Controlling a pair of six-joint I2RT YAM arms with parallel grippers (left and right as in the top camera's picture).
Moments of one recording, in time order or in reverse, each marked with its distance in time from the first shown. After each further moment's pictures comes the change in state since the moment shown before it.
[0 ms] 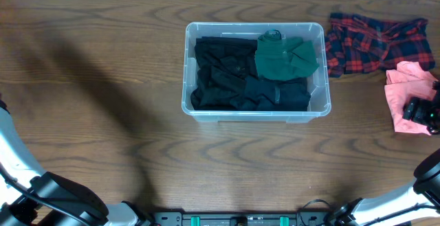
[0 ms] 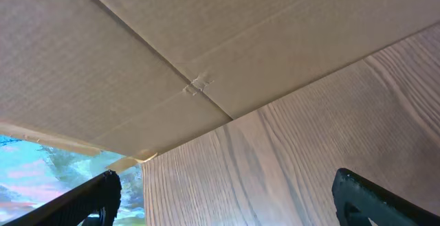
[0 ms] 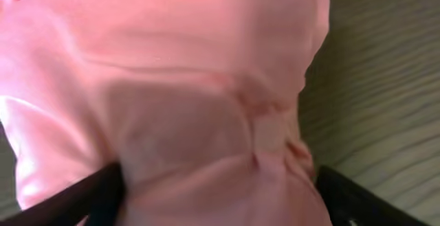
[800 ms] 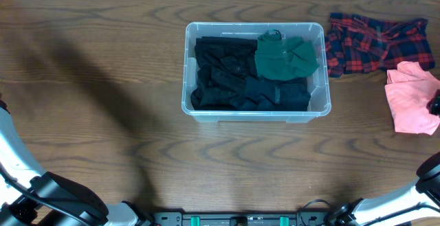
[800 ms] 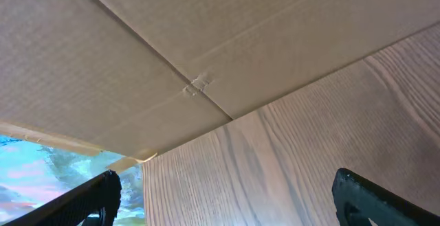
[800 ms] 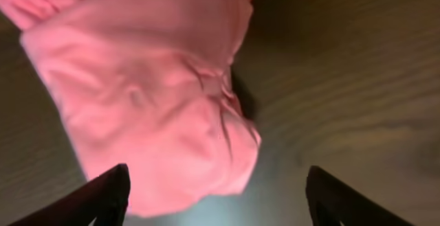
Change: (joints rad) left arm 0.000 0.000 0.000 0.000 0.000 0.000; right arm -0.029 0.016 0.366 -0.492 0.079 -0.077
